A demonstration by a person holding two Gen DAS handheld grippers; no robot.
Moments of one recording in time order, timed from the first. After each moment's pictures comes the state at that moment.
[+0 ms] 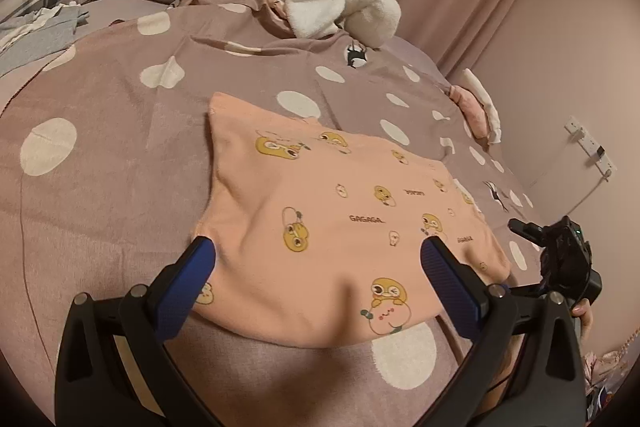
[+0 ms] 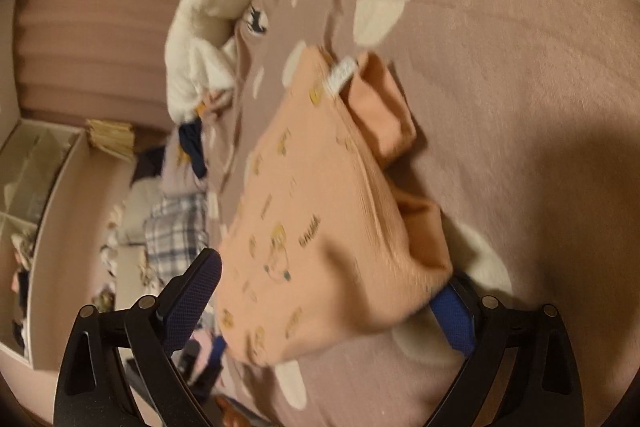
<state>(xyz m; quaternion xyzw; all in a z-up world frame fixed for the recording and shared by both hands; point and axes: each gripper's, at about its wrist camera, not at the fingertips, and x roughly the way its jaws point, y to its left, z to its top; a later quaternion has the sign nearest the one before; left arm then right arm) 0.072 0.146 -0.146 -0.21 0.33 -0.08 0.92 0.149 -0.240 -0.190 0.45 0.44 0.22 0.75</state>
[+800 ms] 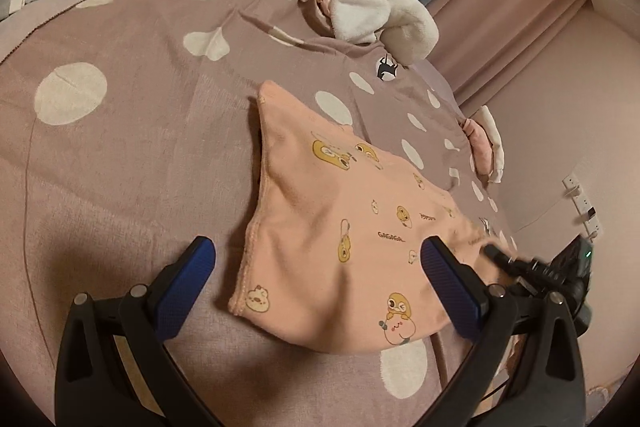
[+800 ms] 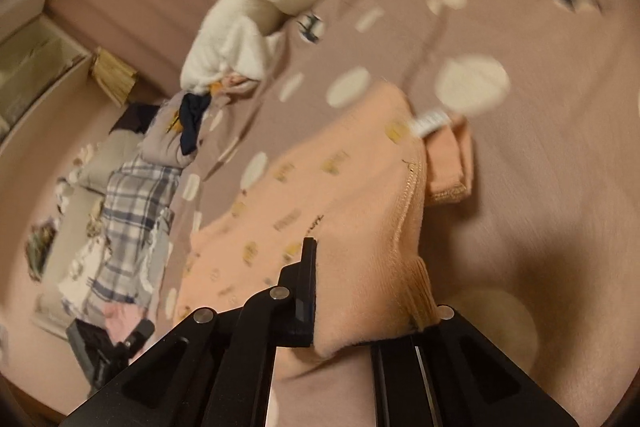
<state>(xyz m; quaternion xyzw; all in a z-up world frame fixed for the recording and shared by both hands) 0.076 0.185 -0.157 -0.31 0.34 -0.06 0.88 0.158 -0.192 -0.139 0.27 0.39 0.22 0.85</state>
